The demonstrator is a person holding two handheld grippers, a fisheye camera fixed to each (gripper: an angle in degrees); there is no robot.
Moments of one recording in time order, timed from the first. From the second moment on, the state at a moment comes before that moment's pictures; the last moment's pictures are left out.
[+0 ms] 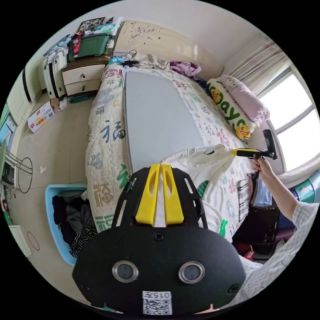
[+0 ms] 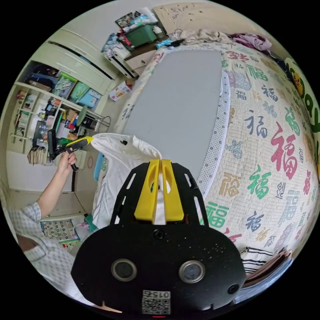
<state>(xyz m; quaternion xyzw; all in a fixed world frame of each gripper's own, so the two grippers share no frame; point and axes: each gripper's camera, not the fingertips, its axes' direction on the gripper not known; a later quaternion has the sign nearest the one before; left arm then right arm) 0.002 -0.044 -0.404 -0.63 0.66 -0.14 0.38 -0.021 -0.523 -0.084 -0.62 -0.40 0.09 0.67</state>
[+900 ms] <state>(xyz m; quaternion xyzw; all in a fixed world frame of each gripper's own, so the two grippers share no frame) -0.304 0.030 -0.683 -0.75 0.62 -0.07 0.20 0.134 -0.341 -0.464 -0.76 -0.33 0.15 0.54</state>
